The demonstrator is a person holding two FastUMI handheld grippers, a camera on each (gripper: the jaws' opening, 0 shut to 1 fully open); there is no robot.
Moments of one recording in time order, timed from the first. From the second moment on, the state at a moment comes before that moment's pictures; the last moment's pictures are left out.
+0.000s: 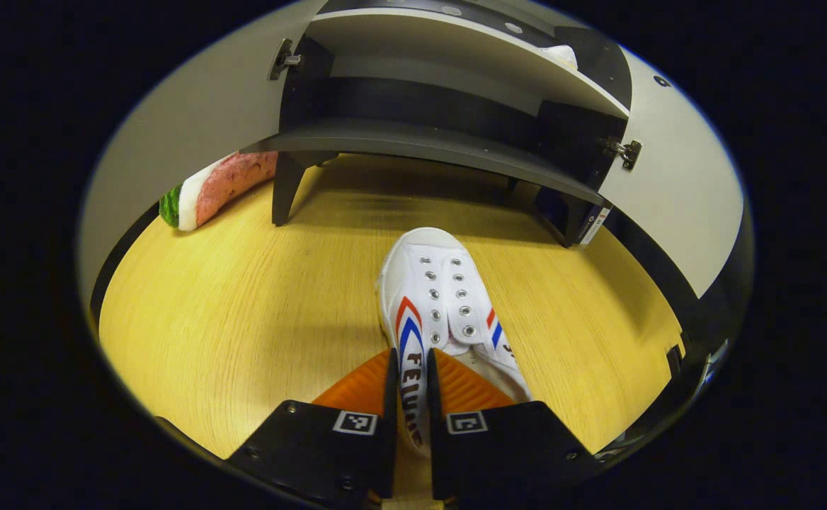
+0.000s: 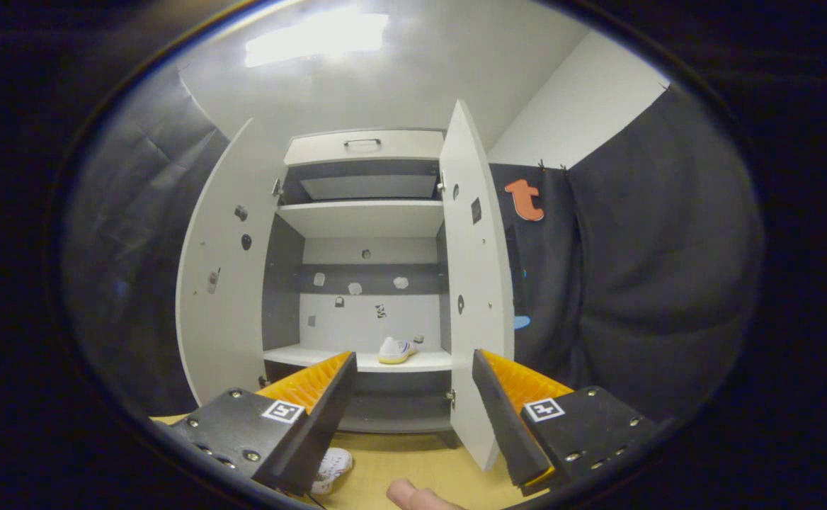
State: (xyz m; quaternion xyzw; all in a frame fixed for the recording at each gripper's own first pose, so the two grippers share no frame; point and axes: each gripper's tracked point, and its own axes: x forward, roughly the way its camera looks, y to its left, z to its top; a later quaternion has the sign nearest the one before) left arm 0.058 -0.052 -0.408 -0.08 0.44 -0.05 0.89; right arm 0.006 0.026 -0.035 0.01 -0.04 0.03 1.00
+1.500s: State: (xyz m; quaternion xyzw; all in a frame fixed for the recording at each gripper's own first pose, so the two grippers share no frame) left arm 0.312 -0.082 -0.055 -0.16 0.23 -0.02 0.96; right arm 0.047 -0.216 -0.008 0.06 -0.06 -0.08 0.99
